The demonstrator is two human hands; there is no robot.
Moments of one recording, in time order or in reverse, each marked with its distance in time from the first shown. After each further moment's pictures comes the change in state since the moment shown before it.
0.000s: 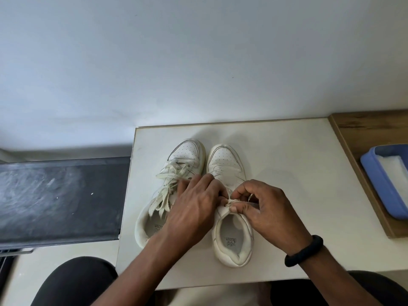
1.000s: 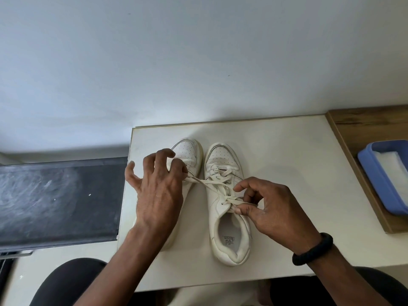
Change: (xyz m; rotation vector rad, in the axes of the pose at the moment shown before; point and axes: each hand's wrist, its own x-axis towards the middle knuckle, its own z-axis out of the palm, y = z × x) left_hand 0.000 -0.031 -0.021 0.305 0.338 -0.248; right_hand -0.005 0.000 -0.014 -0.050 -0.019 0.008
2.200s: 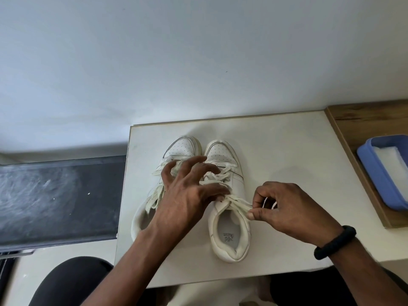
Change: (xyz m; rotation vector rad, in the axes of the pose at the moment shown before) left_hand -0.005 0.021 0.006 -0.308 -0.126 0.397; right_hand -0.002 0.009 -0.025 -0.142 -0.200 0.149
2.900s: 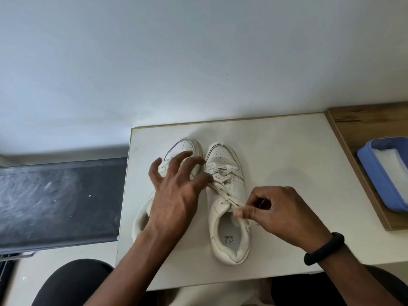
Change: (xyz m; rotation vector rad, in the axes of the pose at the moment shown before) left_hand 0.000 -0.004 -0.004 0.167 0.085 -0.137; right_hand 0.000 -0.008 0.013 0.079 0.109 -0.028
